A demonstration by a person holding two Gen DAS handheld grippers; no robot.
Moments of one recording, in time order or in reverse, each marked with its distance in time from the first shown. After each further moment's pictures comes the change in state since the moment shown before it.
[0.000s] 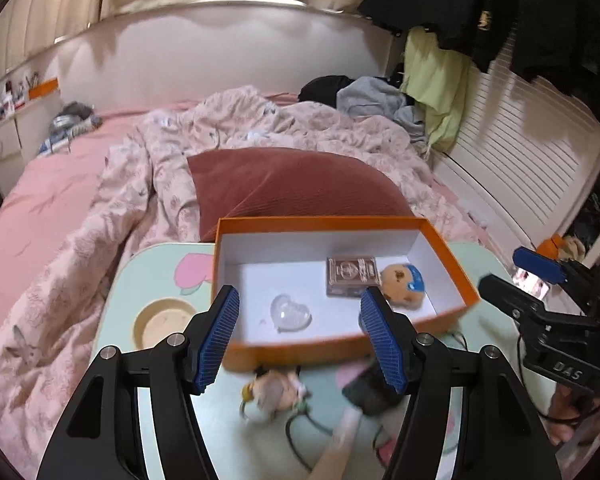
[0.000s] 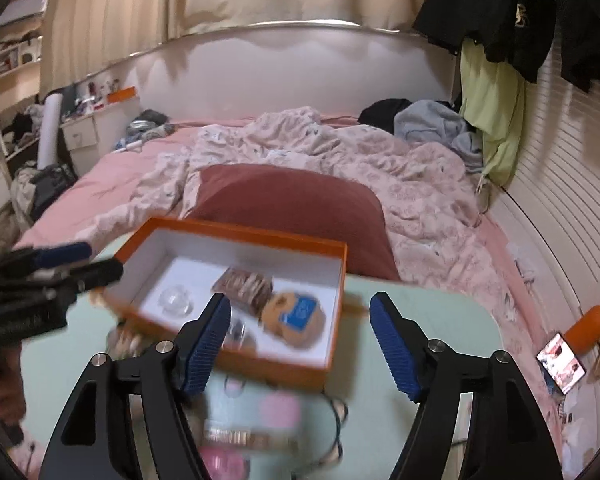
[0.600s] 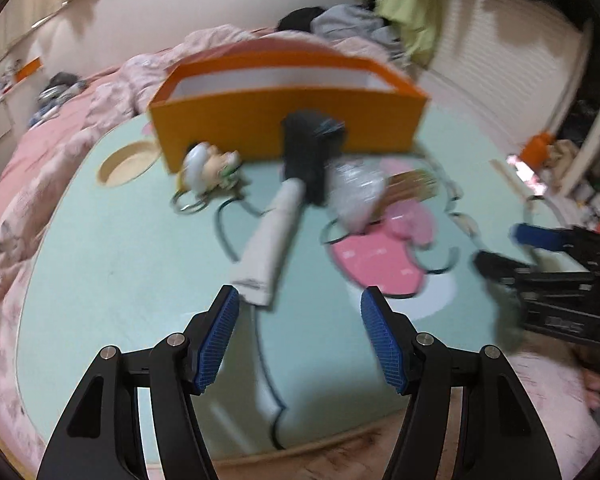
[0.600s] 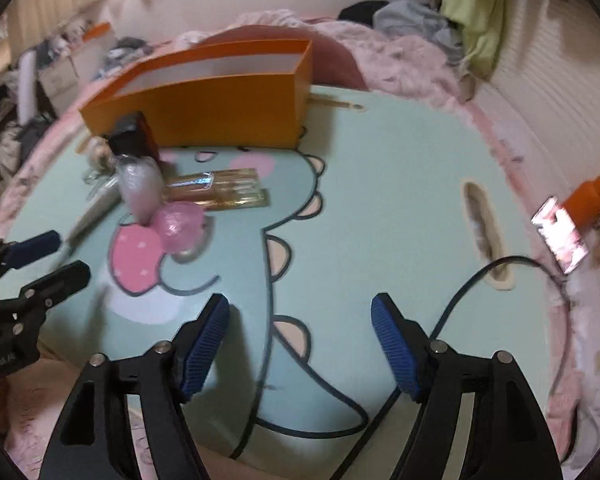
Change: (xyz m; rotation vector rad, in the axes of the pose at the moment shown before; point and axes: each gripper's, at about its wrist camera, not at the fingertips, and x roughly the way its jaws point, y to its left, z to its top) left arm -0.004 -0.044 -0.136 0.062 0.213 0.033; right arm -0.007 -0.008 -0.126 0.085 0.311 -0.056
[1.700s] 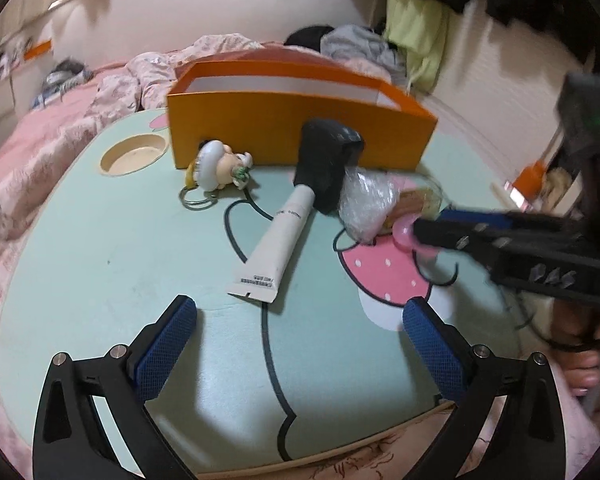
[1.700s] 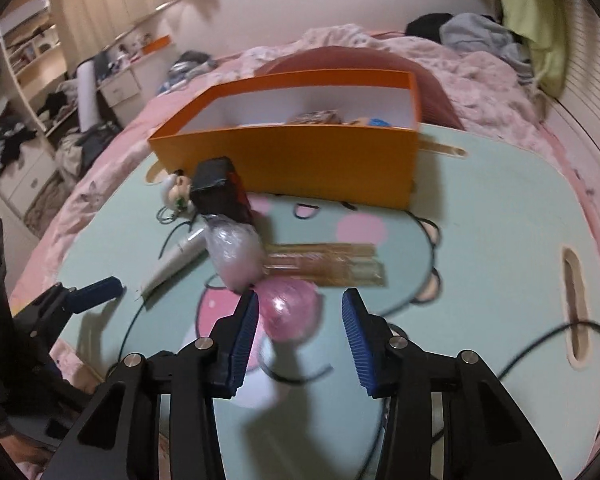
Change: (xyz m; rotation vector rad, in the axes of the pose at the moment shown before) left arm -0.003 0.018 -0.009 -0.100 -0.092 -0.103; right arm 0.017 0.044 0.042 -0.090 -0.028 0.287
